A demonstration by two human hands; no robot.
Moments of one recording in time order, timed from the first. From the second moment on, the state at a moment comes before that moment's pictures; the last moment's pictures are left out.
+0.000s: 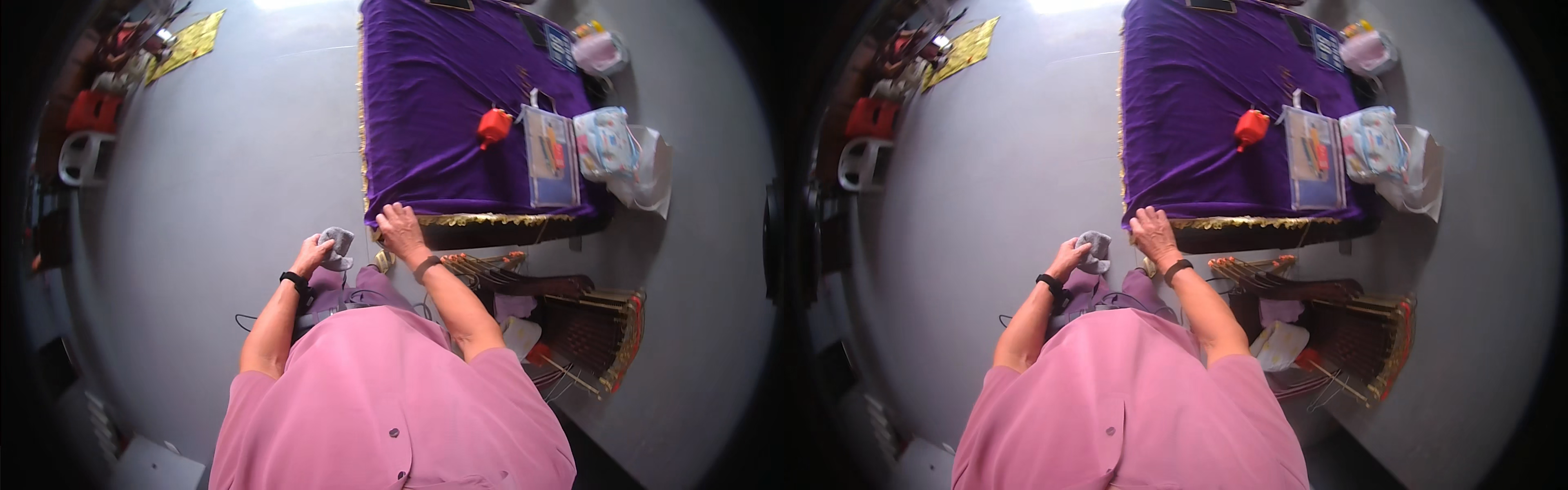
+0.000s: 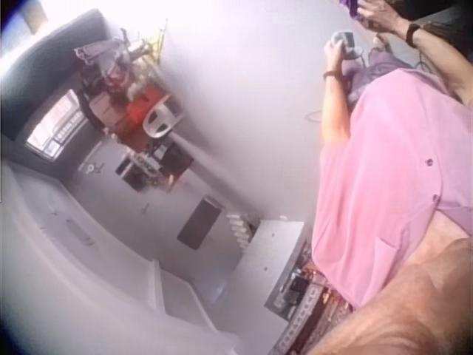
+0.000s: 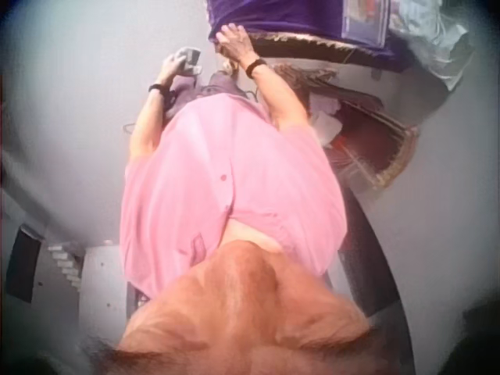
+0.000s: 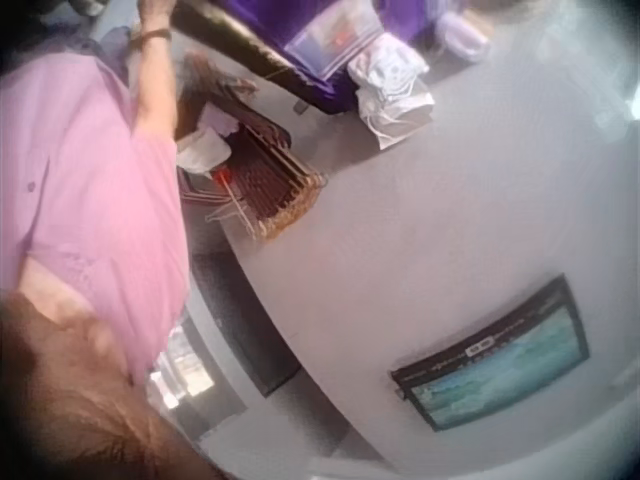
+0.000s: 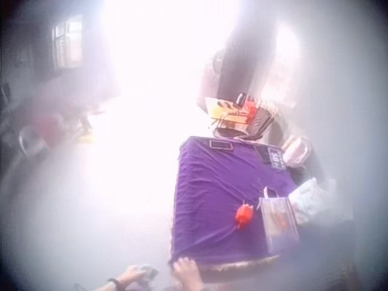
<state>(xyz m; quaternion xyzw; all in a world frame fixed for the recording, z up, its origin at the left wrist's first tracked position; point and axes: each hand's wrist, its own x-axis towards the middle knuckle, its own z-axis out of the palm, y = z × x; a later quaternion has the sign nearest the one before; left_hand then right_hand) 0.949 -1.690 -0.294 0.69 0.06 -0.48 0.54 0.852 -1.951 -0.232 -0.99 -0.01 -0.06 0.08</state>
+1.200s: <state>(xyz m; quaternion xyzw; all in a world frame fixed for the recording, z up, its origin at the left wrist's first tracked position) 1.026 -1.916 -0.283 0.85 -0.21 -0.11 0.47 0.891 -2.013 -0.293 -0.93 0.36 -0.05 0.01</state>
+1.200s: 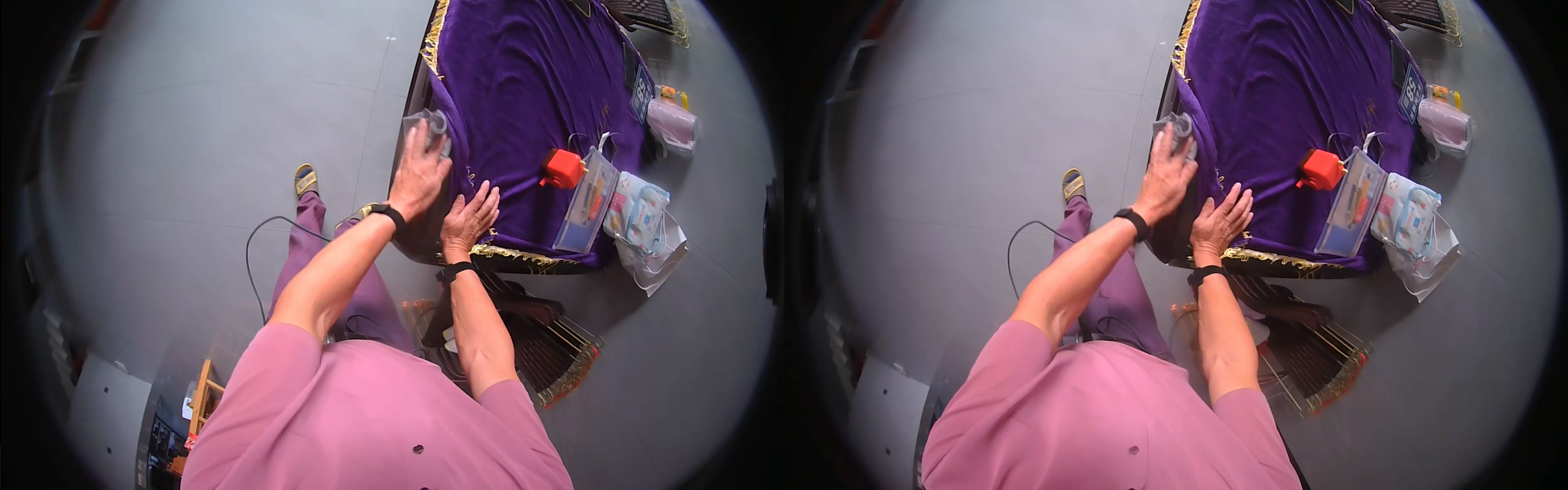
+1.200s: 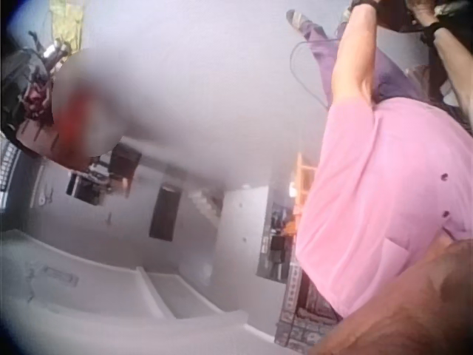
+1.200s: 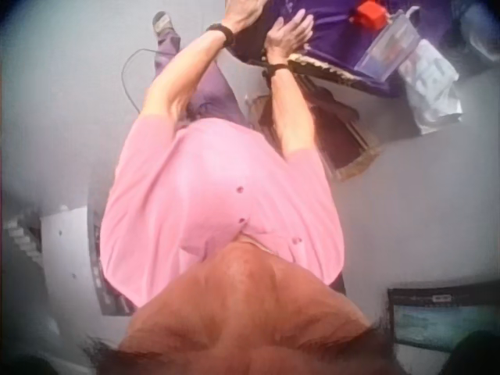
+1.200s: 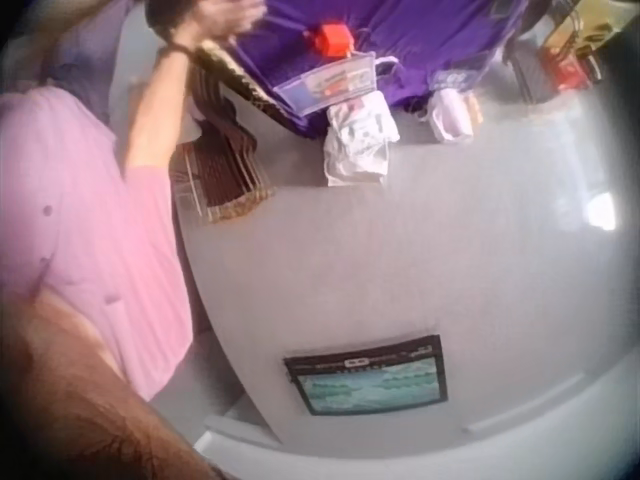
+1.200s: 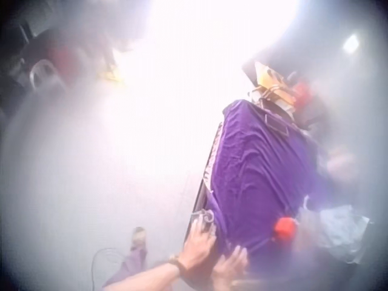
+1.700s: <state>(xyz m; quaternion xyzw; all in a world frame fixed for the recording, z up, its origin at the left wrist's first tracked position) 0.993 -1.887 -0.340 0.77 -0.09 -0.22 0.60 0.893 -2.012 -0.289 -0.94 0.34 -0.05 0.00</state>
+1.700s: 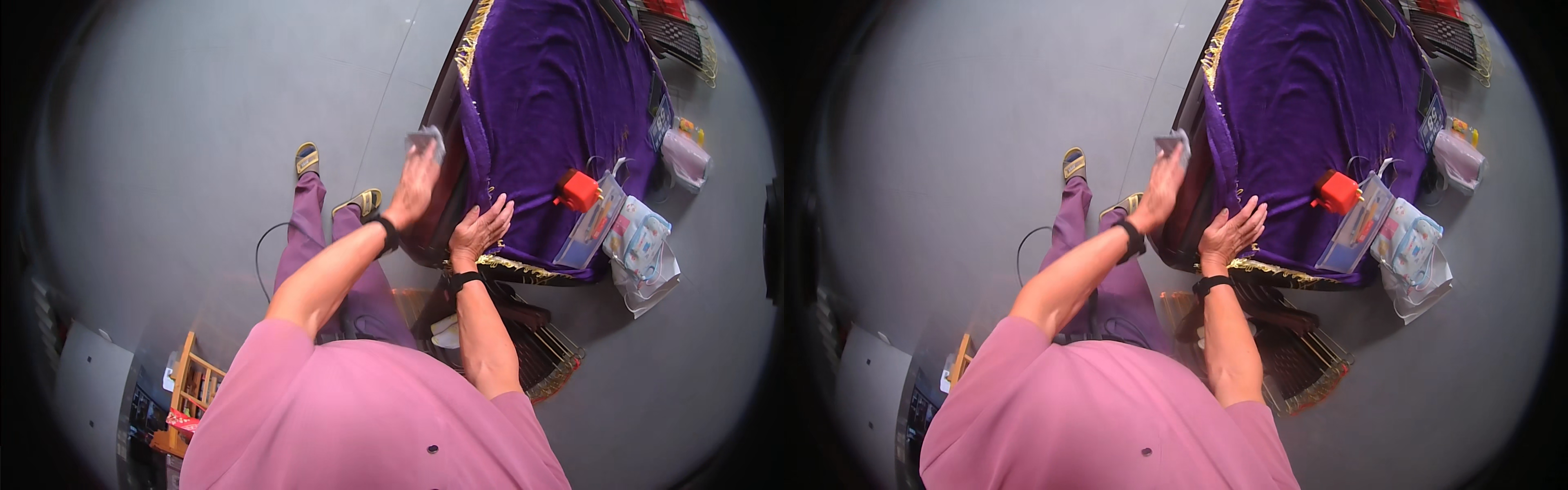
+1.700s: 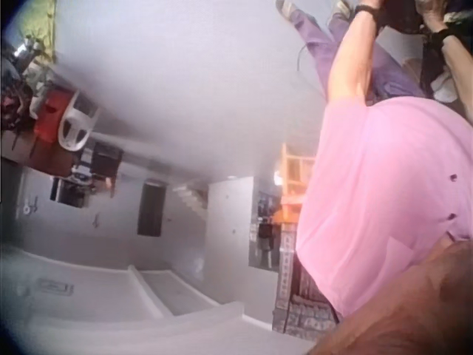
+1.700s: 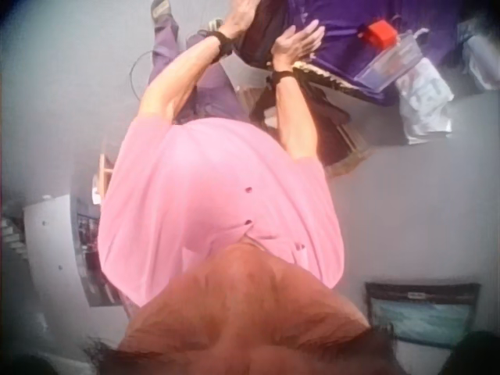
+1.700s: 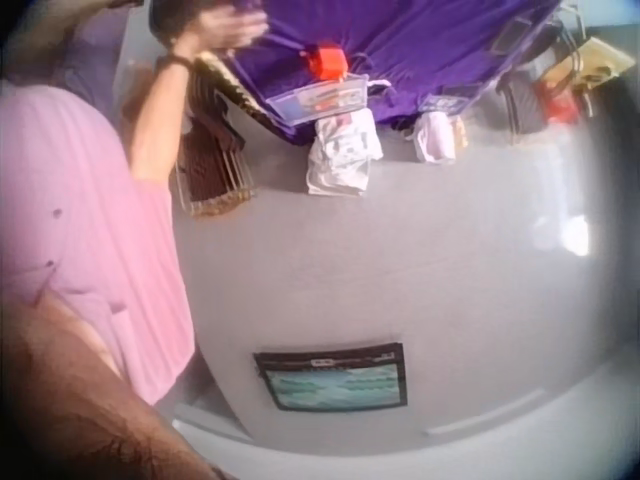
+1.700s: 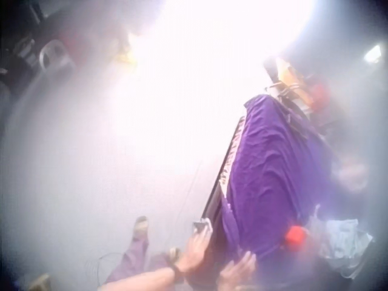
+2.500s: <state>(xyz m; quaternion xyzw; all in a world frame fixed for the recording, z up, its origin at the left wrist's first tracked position) 1.005 -1.910 -0.316 0.80 -0.05 -0.19 0.57 0.894 -2.011 -0.290 -0.94 0.33 -0.06 -0.01</state>
